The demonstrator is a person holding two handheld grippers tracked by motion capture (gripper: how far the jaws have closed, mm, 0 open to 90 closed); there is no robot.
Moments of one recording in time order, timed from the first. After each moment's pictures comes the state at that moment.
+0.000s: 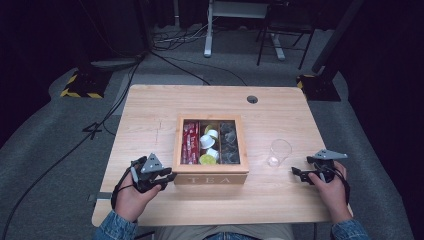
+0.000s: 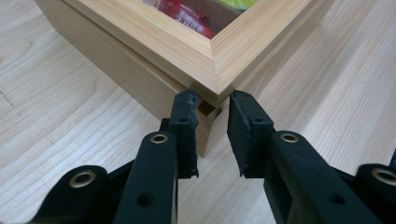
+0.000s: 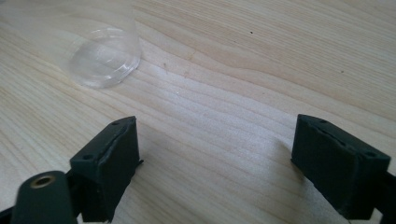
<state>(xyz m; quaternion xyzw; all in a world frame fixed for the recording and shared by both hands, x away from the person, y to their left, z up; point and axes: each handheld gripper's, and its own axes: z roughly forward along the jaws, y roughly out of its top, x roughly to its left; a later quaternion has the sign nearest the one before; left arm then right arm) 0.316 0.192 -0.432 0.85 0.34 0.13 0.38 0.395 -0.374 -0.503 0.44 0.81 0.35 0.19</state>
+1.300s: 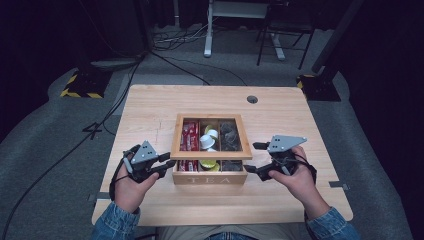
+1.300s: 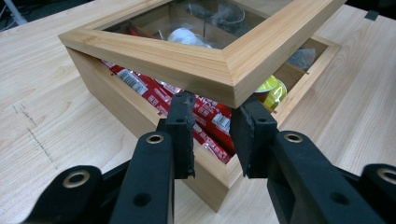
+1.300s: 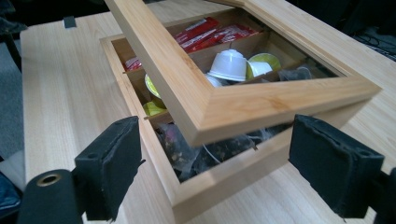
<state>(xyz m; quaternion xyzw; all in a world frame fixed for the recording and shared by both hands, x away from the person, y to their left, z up) 0.328 0.198 -0.404 0.81 0.34 0.16 0.45 0.376 -0.203 -0.392 0.18 0.86 0.45 0.13</state>
